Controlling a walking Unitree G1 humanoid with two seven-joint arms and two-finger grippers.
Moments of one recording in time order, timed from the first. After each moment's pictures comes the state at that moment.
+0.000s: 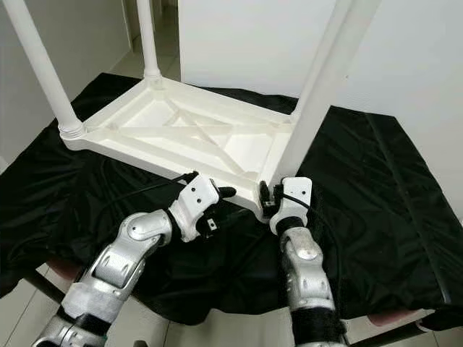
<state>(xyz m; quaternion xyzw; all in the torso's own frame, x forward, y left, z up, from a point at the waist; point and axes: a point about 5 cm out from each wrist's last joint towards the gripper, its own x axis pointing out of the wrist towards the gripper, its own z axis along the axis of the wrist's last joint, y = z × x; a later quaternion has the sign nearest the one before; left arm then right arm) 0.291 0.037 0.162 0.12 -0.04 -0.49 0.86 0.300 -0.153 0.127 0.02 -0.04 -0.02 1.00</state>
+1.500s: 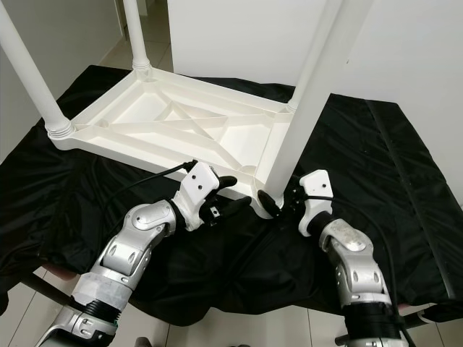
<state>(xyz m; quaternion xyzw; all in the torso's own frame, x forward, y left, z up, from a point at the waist) 0.299 0.030 0.169 0.11 -0.06 -0.49 0.87 0.299 -0.199 0.145 -0.08 0.01 0.28 0.96</state>
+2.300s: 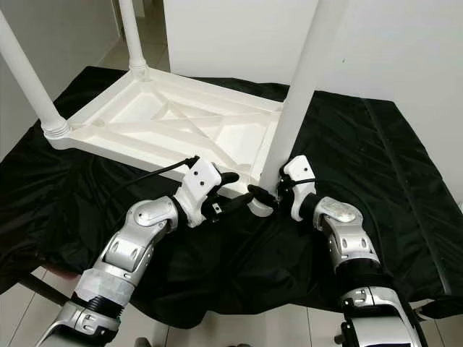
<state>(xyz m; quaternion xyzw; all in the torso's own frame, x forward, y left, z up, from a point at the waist) 0.302 0.027 0.175 0.11 -0.07 -0.48 0.87 0.335 -0.189 0.148 -0.11 0.02 0.39 0.91</state>
